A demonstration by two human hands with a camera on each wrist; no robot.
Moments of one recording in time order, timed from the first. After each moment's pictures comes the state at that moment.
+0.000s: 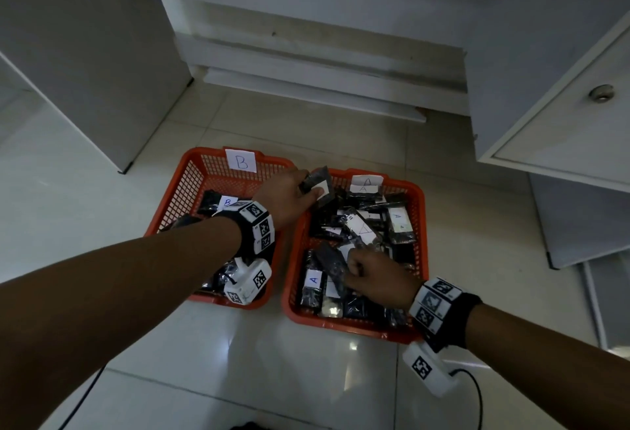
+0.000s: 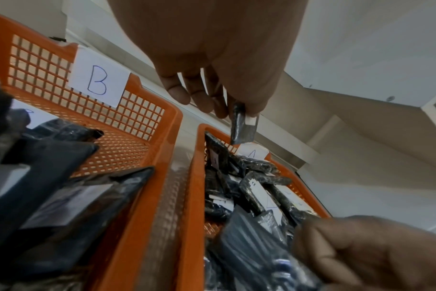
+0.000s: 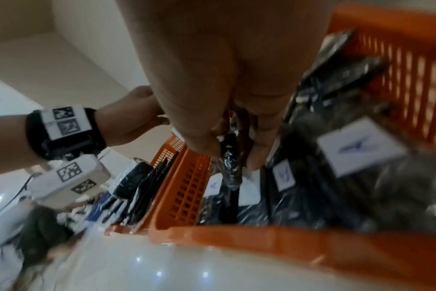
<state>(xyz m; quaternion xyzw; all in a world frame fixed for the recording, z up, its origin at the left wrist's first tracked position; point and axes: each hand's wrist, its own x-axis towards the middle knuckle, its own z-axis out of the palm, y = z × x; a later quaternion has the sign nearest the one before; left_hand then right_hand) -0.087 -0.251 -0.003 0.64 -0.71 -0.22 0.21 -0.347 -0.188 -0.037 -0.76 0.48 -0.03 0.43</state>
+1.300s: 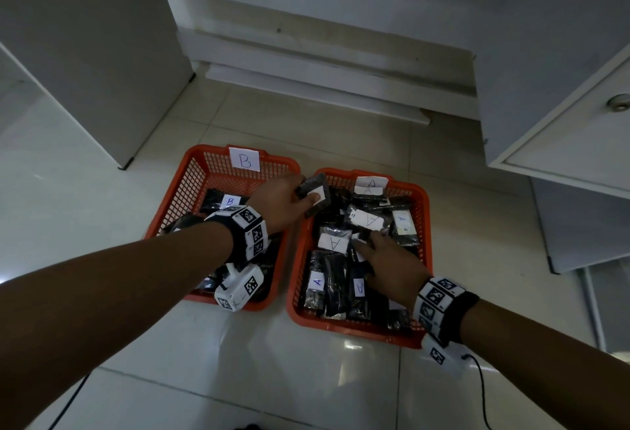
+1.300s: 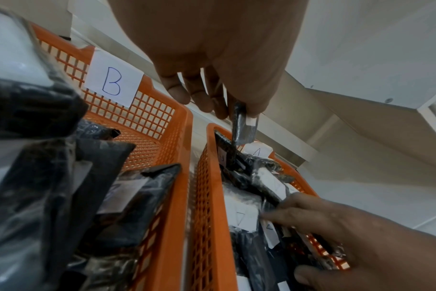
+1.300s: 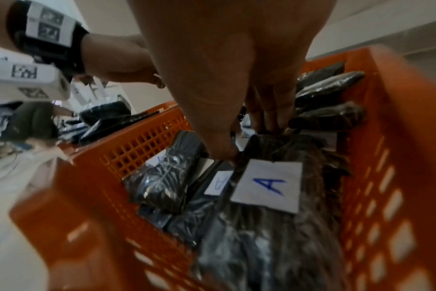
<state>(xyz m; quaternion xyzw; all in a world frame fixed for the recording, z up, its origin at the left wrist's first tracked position) -0.066 -0.245 -0.018 0.63 -0.72 -0.21 0.22 -0.361 -0.216 -0.065 -0.87 0.45 0.14 0.13</state>
